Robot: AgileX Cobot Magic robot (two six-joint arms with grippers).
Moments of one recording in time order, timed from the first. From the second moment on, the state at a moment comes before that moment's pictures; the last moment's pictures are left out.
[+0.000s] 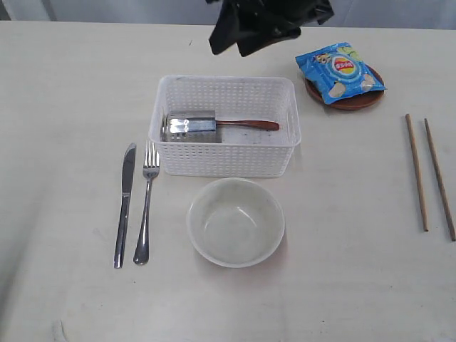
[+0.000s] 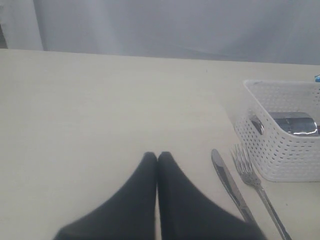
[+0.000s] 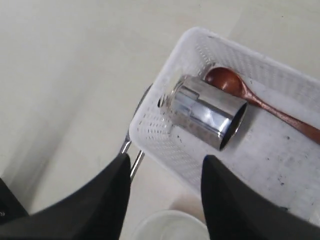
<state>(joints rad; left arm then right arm) -0.15 0.00 0.00 -0.03 0.35 -0.09 0.47 1.75 -1.52 0.53 1.01 -0.21</state>
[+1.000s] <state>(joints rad) -0.15 0.00 0.00 -0.03 0.35 -0.09 0.46 2.29 -1.93 0.28 1.13 0.11</state>
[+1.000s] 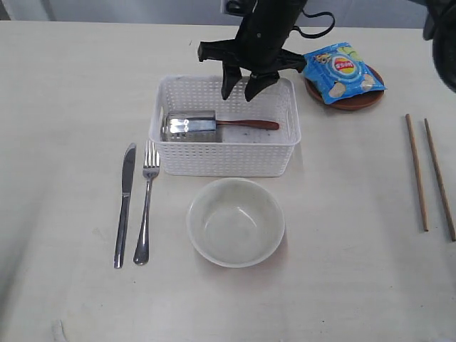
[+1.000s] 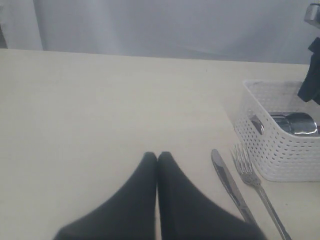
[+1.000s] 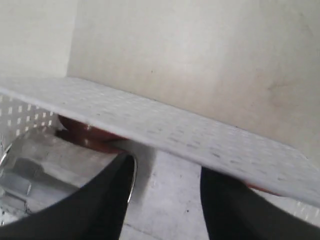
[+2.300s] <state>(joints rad) -0.15 0.00 0.00 -0.03 0.35 -0.09 0.33 2.32 -2.26 0.42 1.22 0.11</state>
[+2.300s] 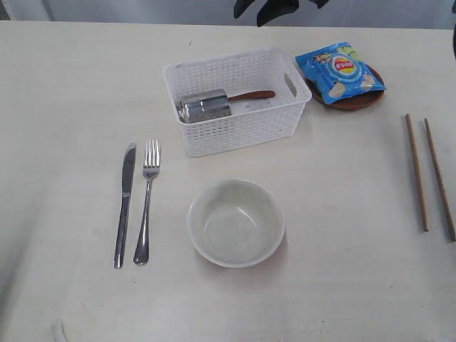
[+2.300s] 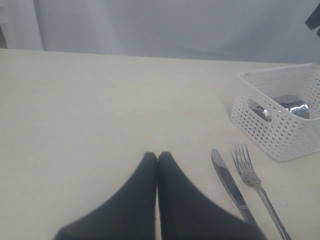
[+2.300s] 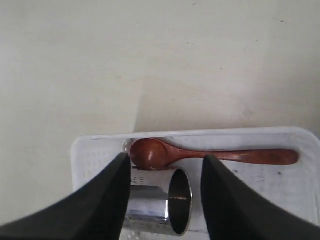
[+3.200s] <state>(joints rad) -0.15 0.00 0.00 -0.03 0.35 -0.09 0.41 2.26 -1.92 0.49 1.22 -0.14</state>
